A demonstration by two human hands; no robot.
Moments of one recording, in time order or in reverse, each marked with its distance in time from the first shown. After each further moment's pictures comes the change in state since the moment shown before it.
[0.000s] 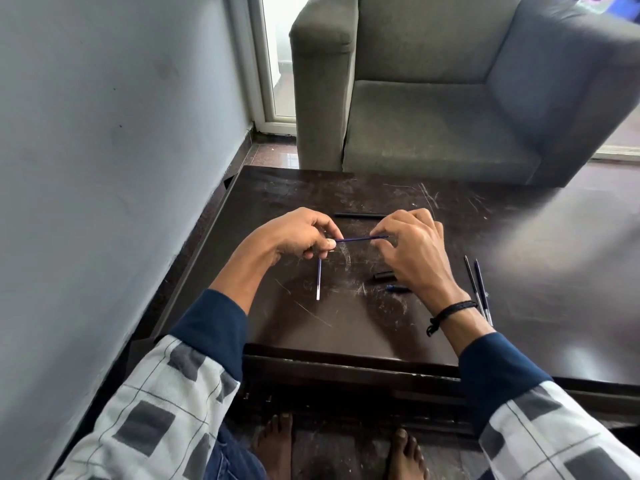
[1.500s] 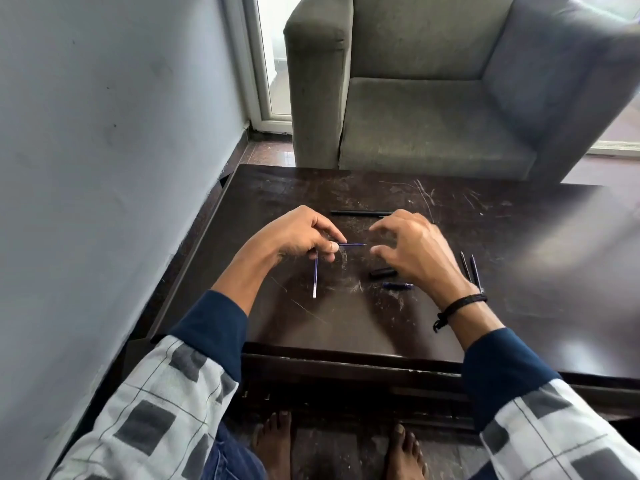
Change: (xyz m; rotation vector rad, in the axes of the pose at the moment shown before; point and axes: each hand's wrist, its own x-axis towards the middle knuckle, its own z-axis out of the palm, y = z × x) left_hand 0.001 0.001 0.008 -0.012 -0.009 0.061; right_hand 0.003 0.001 -0.019 -0.067 -0.217 0.025
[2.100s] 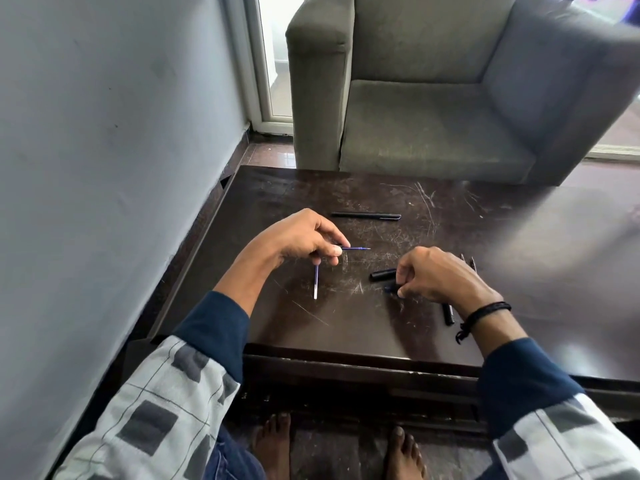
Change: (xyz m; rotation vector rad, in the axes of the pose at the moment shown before) left_hand 0.001 -0.003 0.001 -0.005 -0.043 0.026; right_hand -0.016 0.018 -0.014 -0.186 -0.476 0.197
